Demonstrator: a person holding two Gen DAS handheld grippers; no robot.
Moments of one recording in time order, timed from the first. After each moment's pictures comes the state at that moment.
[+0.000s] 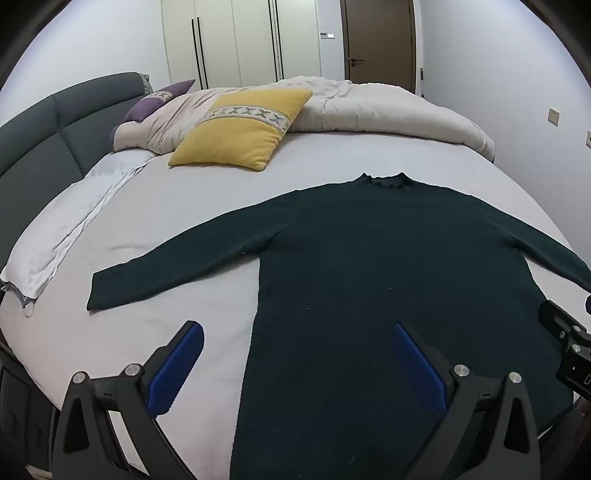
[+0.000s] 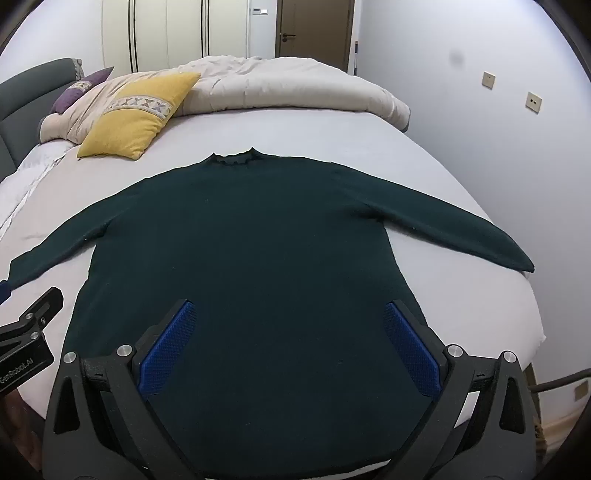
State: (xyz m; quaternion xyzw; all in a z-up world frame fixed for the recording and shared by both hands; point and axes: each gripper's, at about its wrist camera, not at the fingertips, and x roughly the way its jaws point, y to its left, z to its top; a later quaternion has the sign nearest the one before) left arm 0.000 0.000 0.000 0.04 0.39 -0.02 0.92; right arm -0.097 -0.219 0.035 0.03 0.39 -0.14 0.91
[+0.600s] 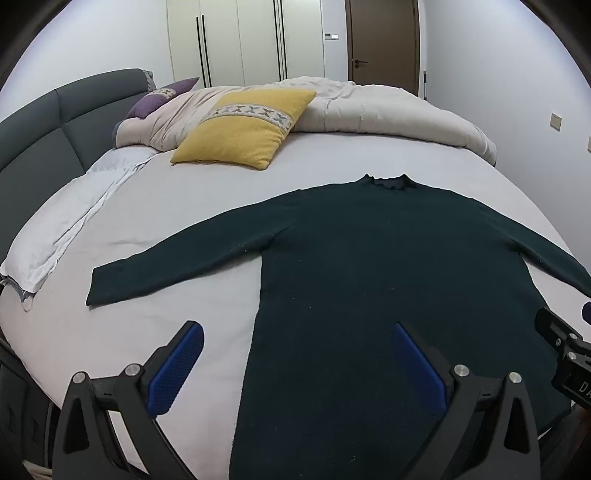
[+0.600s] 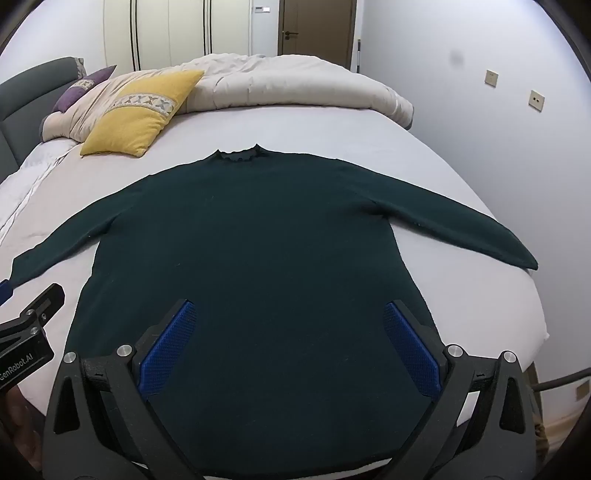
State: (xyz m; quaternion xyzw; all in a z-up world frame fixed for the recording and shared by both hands) left arm -0.002 0.009 0.000 0.04 0.38 -0.02 0.92; right arm -0.099 -0.214 0.034 0.03 0.40 -0.14 0.91
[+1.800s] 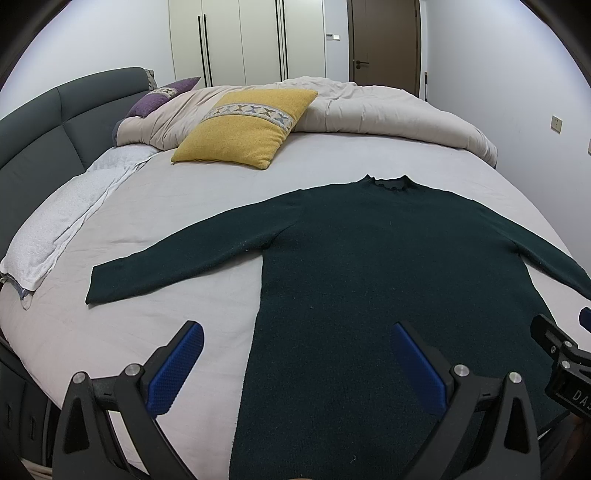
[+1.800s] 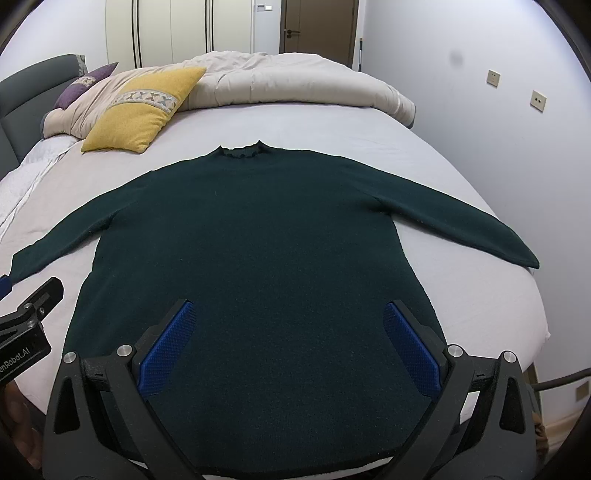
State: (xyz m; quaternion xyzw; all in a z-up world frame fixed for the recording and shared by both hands) left arm -0.001 0.008 0.001 0.04 0.38 -0.02 0.92; right arm -0.097 -0.209 0.027 0.03 0.40 -0.13 0.91
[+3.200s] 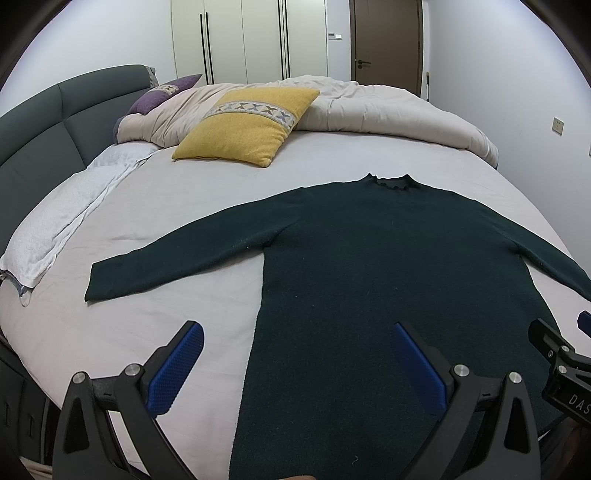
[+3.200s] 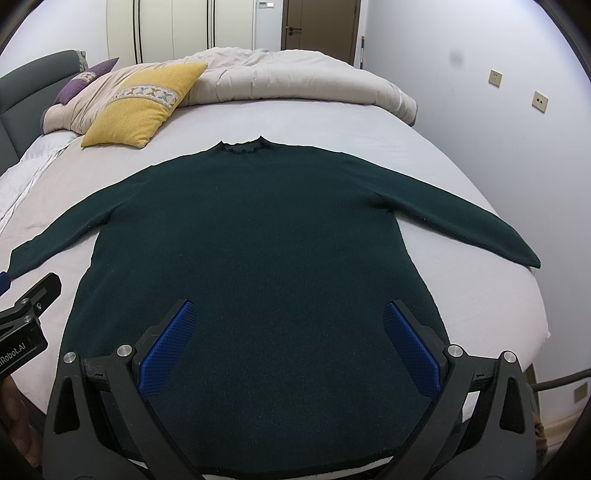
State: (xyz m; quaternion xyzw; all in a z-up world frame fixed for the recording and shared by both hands) left arm -0.004 0.014 0.000 0.03 0.38 -0.02 0.92; right arm -0.096 -0.208 0.022 0.03 0.41 -0.13 0.90
